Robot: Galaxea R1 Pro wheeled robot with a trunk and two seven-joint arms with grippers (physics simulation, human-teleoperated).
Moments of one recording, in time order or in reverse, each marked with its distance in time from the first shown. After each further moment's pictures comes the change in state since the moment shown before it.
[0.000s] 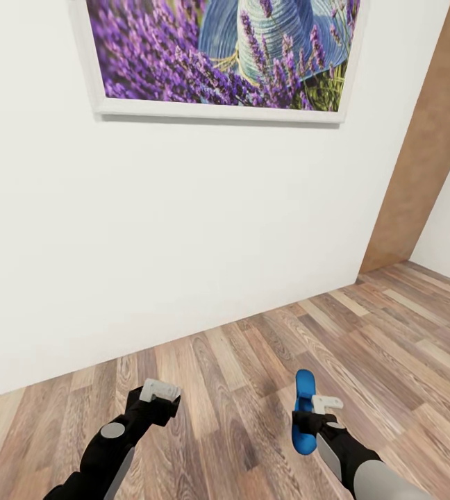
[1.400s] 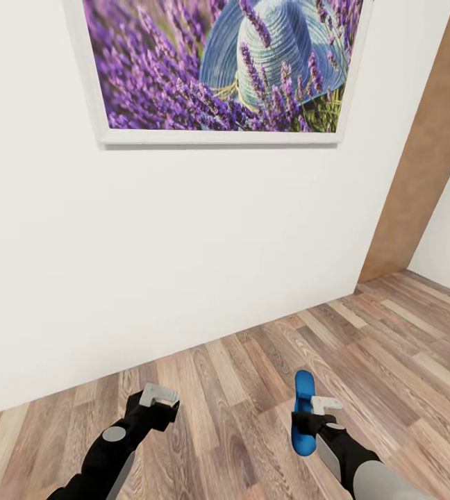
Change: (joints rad) left arm -0.001 -0.001 0.000 0.049 -0.001 -0.019 0.006; right arm 0.001 0.003 0.001 0.004 0.000 -0.001 0.000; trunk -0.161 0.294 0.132
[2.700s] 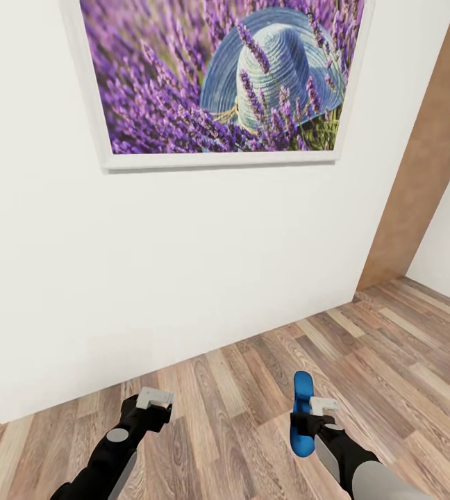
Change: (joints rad) left arm -0.051 0.001 0.000 0.178 0.012 -0.101 0.081; right arm 0.000 0.005 0.003 0.006 0.000 -0.003 0.000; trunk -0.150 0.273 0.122
